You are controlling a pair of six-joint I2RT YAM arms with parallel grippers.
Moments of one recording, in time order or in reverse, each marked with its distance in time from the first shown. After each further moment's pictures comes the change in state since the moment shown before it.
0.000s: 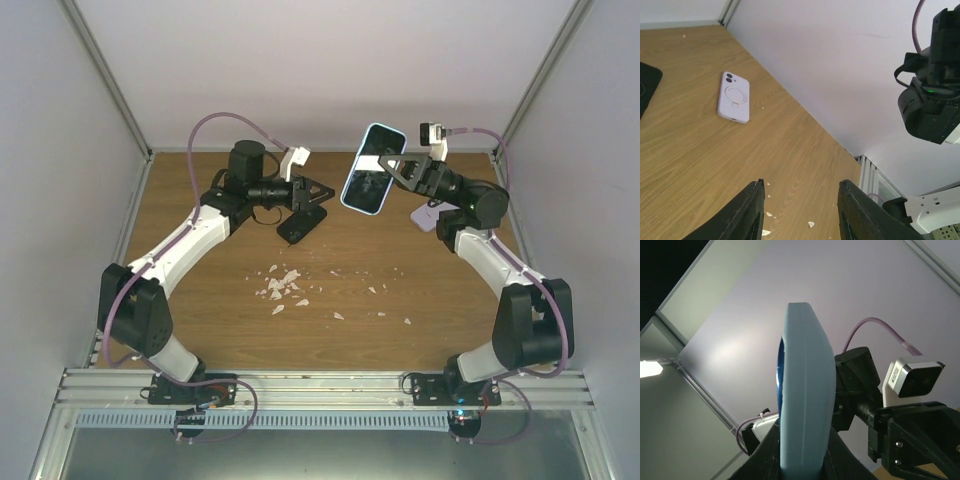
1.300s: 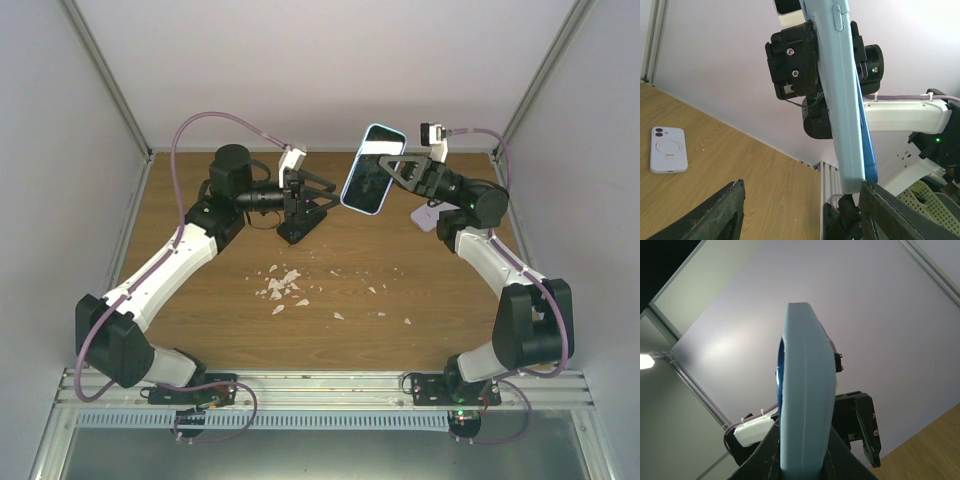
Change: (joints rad) left arm -0.056 -0.179 -0.079 0.206 0.140 -0.040; right arm 0.000 -0.002 0.000 -0.009 -0.008 -0.048
